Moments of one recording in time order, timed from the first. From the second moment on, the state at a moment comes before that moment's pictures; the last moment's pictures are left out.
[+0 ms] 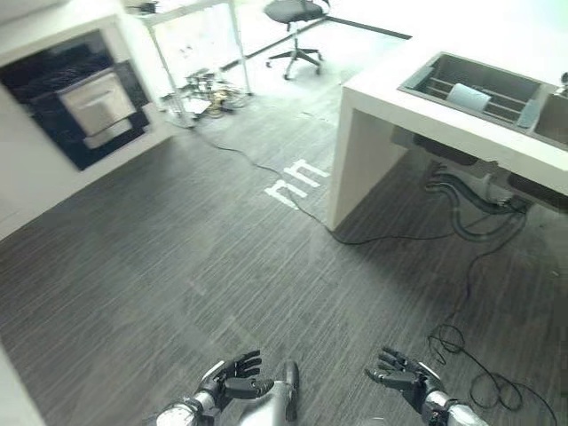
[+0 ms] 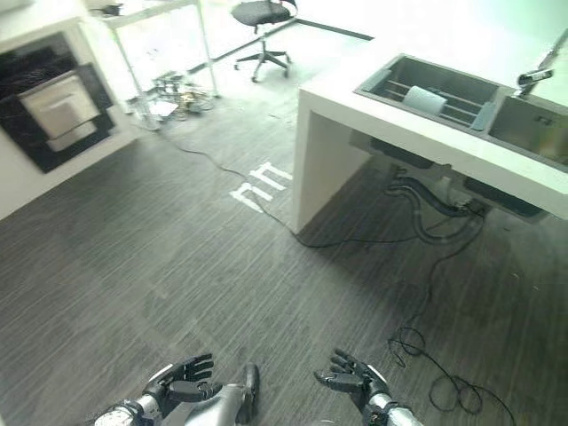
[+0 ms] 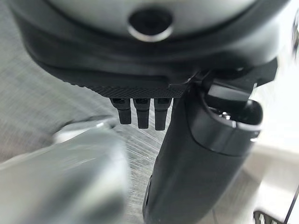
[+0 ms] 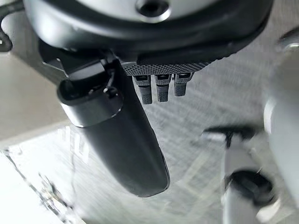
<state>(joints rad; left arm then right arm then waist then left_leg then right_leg) -0.01 0.37 -0.16 0.90 -0.27 -0.11 -0.40 0.07 -0.30 0.17 0.84 0.59 -0.04 0.28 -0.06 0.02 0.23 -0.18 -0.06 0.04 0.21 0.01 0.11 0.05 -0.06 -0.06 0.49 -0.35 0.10</state>
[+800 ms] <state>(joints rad) 0.07 0.26 -0.12 1.03 -0.27 -0.08 -0.32 -0.02 -0.34 0.11 0.98 0.51 -0.08 0.34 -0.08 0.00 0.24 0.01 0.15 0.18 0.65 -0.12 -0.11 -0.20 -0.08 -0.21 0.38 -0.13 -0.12</state>
